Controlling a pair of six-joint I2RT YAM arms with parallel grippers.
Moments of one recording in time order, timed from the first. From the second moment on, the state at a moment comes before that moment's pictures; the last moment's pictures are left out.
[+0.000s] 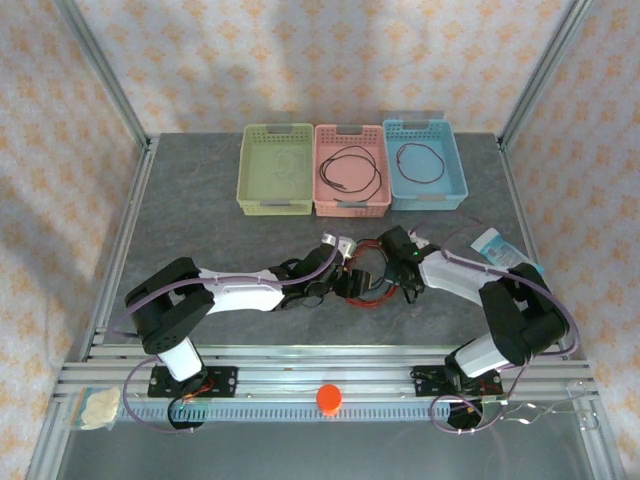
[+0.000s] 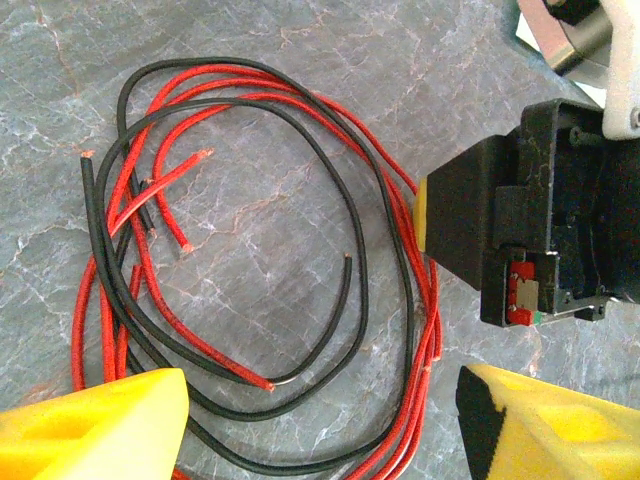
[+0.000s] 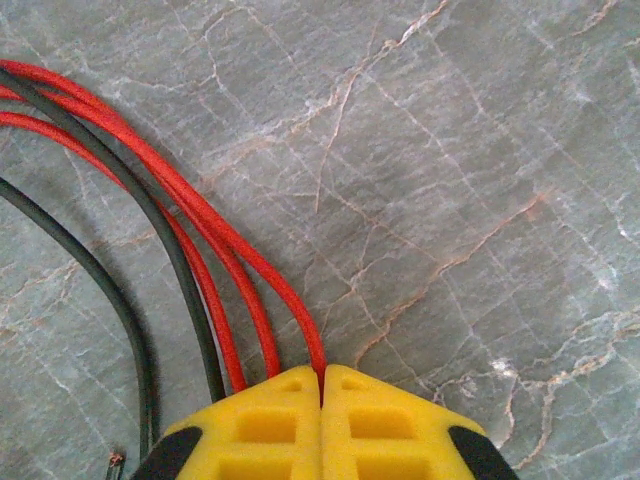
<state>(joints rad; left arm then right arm) -0.92 1.68 0.84 0.19 -0.02 -0.62 0.51 1.48 0.70 -0.49 0.25 0.85</state>
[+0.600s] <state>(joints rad) -0.78 1.68 1.00 0.10 -0.04 -0.50 0.50 1.14 0.68 -0.45 0.30 0.58</state>
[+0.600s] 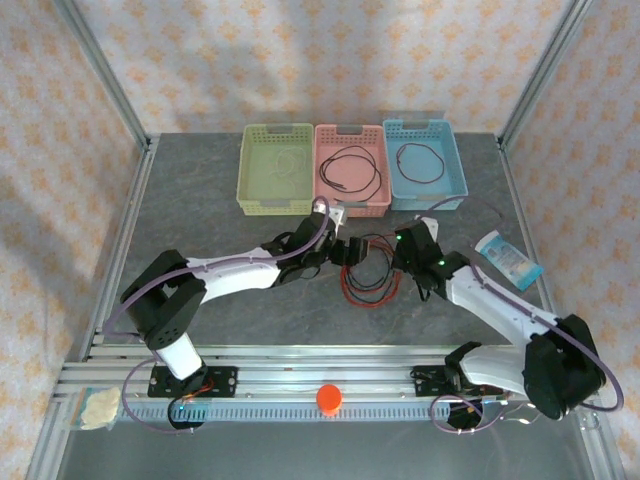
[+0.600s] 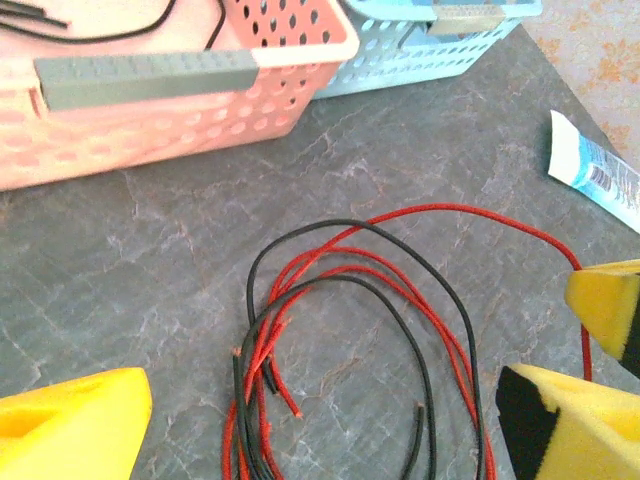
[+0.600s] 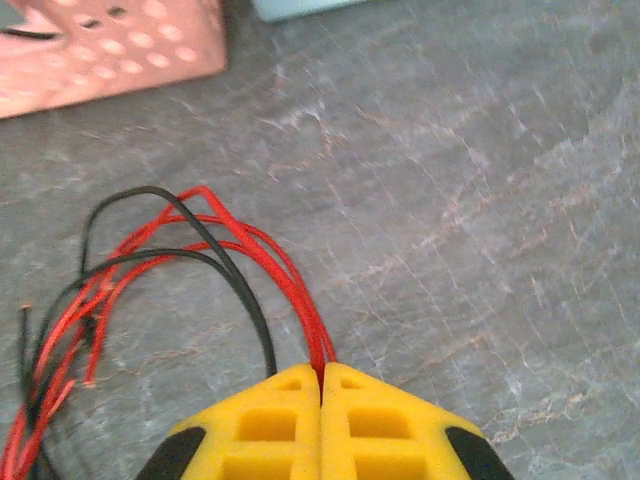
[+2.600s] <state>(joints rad) -0.86 1.74 0.99 0.22 0.39 -0.44 0.41 1.09 0.78 -0.43 0.08 0.85</state>
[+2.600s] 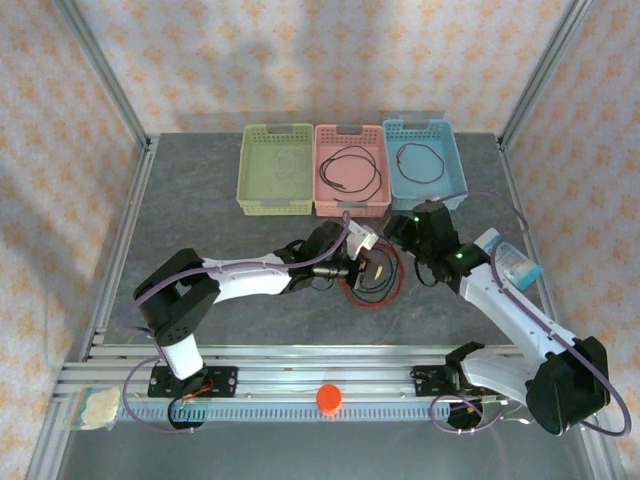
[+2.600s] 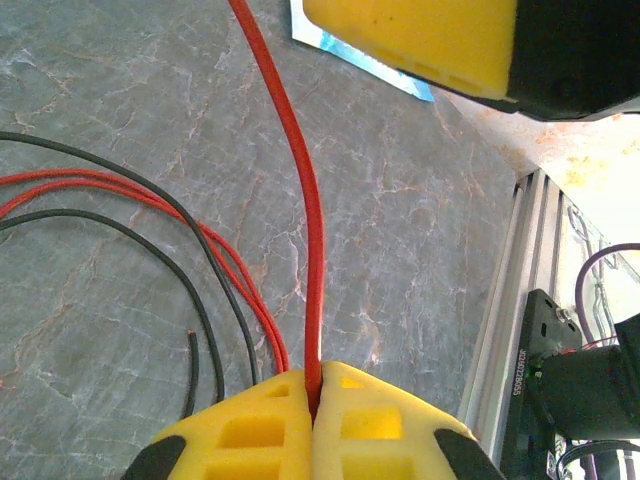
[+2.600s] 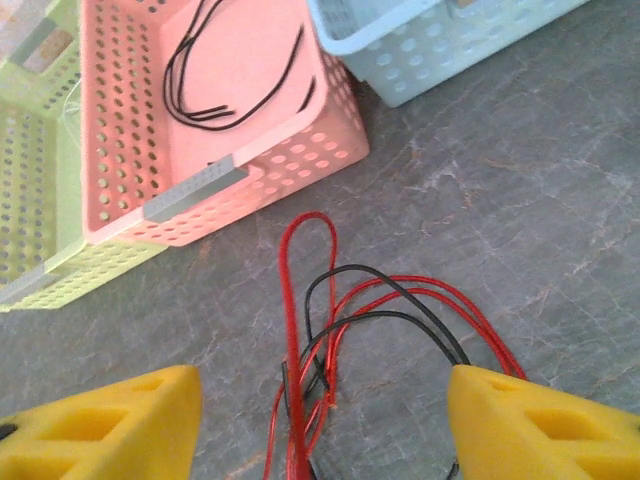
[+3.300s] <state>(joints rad) -0.86 1.74 0.99 0.22 0.32 -0.45 0.37 1.14 0.70 -0.29 -0.13 0.86</state>
